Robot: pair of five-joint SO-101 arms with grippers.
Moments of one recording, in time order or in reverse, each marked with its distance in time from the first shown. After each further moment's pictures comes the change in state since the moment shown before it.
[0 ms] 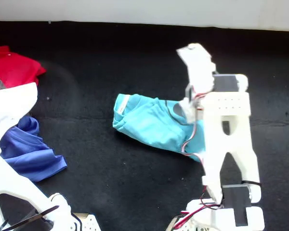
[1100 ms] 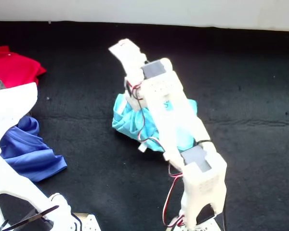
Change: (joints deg) left arm -0.1 0.0 0.0 0.0 0.0; right arm -21.1 30.9 -29.4 -1.2 -5.7
